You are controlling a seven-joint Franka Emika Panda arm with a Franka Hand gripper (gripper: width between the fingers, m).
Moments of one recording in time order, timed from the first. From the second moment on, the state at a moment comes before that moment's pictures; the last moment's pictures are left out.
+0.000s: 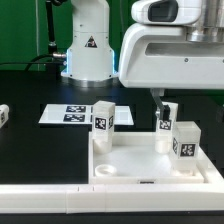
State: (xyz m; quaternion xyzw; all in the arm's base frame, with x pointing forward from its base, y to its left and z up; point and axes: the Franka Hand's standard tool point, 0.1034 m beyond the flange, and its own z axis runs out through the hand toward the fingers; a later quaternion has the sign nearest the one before) arm 0.649 0.102 0.116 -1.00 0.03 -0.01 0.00
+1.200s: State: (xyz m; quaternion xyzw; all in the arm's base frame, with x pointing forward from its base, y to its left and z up) arm 0.639 0.102 0.090 -1.00 0.01 -0.06 -0.03
